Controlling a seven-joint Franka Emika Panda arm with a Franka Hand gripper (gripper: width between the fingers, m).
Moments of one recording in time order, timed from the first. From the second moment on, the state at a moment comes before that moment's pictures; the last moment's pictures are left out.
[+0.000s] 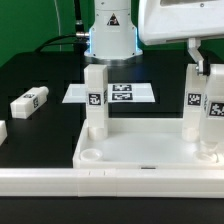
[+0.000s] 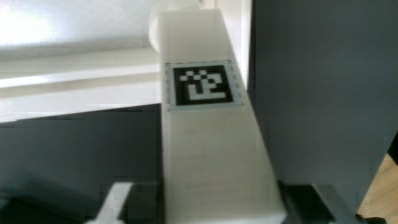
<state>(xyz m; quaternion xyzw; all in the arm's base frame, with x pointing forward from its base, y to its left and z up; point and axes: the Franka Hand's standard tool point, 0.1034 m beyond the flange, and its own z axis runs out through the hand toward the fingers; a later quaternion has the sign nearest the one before) 0.652 0.107 0.151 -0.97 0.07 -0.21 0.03</state>
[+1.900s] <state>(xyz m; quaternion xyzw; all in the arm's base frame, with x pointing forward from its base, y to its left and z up) 0.650 0.102 0.132 -0.97 0.07 -0.23 0.02</state>
